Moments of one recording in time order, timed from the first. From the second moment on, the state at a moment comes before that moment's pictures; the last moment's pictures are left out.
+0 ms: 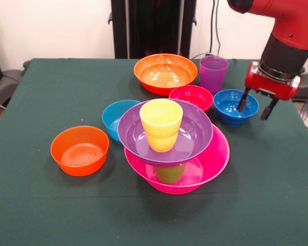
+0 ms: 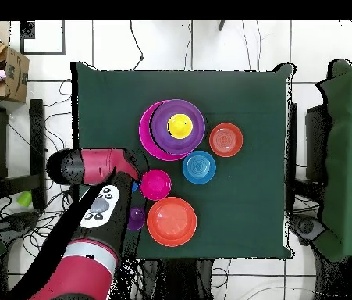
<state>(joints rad) 0.32 -0.36 -0.29 1.45 0.20 0.53 2.17</state>
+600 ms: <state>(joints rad) 0.32 -0.39 -0.29 1.46 0.20 0.53 2.17</state>
